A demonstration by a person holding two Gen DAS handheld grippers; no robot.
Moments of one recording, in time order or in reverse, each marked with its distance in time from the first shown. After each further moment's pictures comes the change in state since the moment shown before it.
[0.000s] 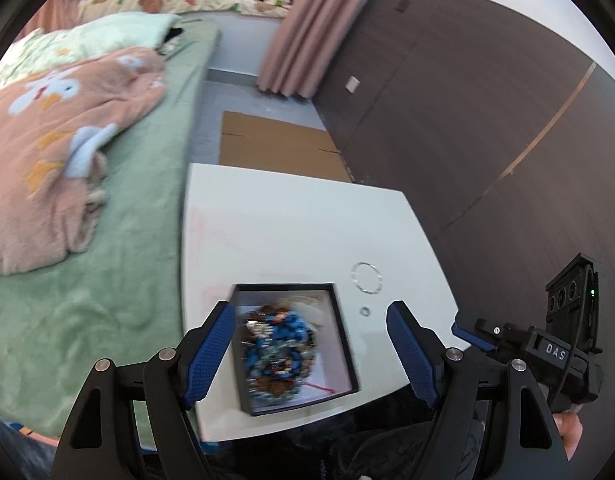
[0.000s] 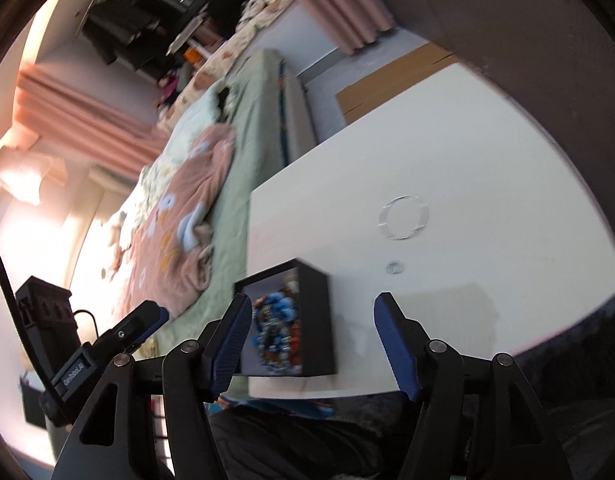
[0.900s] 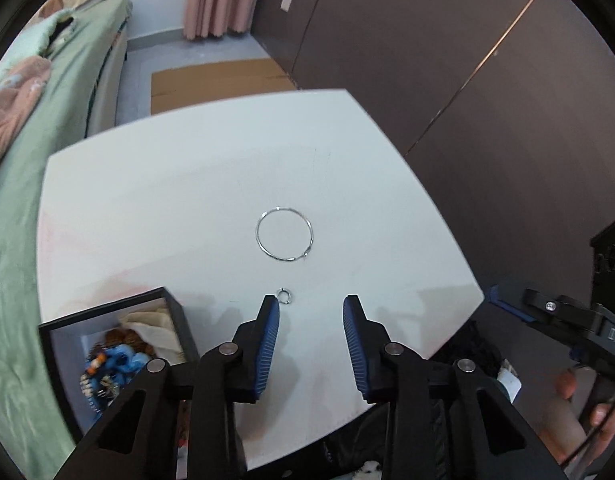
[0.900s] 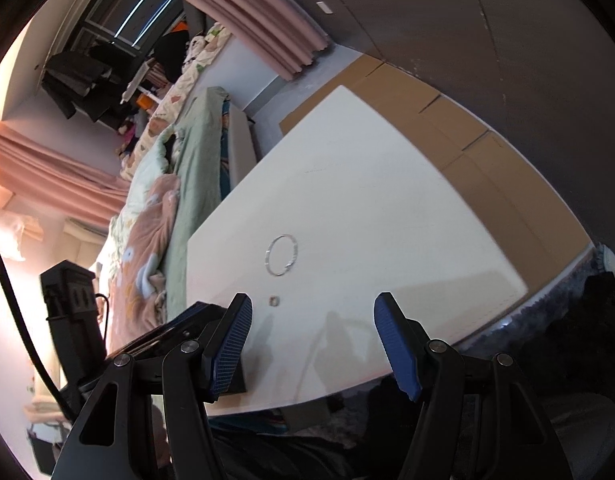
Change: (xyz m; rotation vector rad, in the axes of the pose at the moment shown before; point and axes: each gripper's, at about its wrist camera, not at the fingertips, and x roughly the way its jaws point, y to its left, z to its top) left arm 0.145 -0.097 -0.012 0.218 0.280 0.010; right arm -0.040 -0.103 0.014 0.148 -0.077 -0.078
